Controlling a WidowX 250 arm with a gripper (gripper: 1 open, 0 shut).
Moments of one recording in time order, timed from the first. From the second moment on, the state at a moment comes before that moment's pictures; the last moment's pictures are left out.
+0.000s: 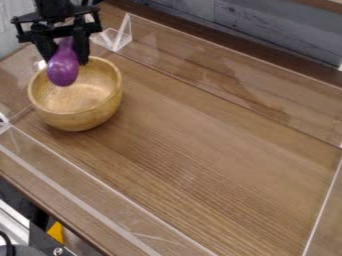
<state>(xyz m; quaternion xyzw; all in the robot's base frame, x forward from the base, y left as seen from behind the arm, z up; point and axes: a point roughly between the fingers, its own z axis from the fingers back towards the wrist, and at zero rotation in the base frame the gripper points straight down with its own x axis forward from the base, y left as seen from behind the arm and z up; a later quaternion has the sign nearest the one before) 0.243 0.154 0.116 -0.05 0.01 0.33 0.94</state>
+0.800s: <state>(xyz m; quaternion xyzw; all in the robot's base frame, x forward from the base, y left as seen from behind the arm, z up) 0.246 0.047 0.102 -0.04 0.01 0.20 0.98</state>
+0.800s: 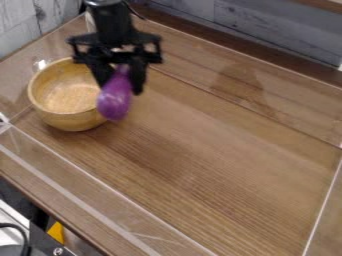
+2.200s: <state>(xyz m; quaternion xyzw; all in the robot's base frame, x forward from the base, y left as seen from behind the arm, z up) 0.242 -0.019 0.085 0.03 -0.04 0.03 1.00</state>
